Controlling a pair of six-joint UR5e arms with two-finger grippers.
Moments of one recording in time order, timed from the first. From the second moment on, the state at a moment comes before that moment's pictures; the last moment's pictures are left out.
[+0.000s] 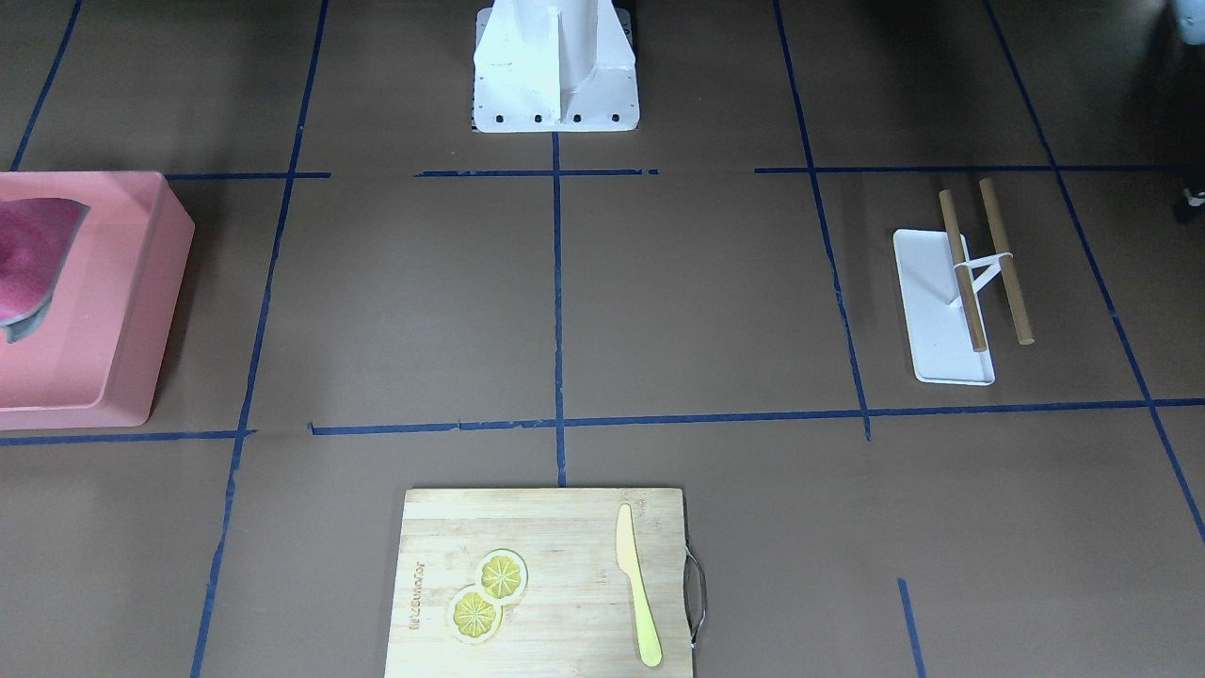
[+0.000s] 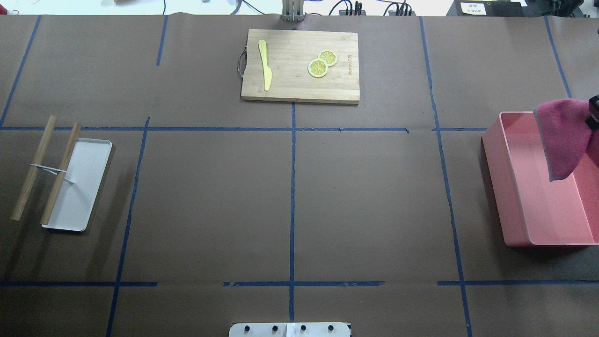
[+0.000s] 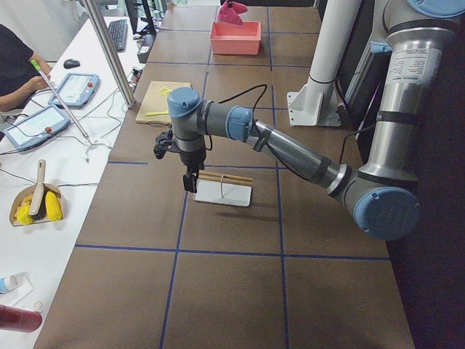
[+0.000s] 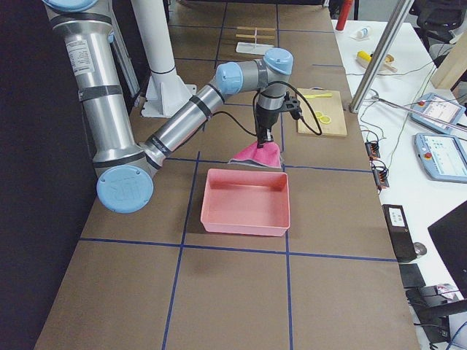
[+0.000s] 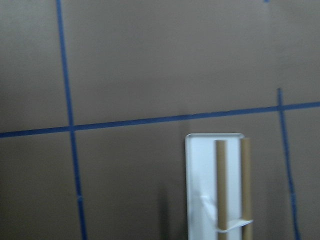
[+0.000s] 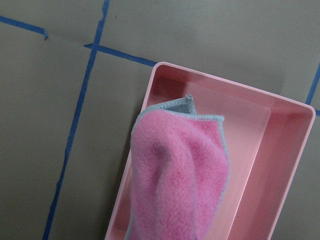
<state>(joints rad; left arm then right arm) -1.47 -1.66 -1.90 -1.25 -2.31 0.00 1.27 -1.40 2.11 -2.16 2.24 0.04</state>
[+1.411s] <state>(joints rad) -1.56 -1.63 -1.59 -1.45 -2.31 0.18 1.44 -1.66 1.88 -1.67 2.34 -0.03</state>
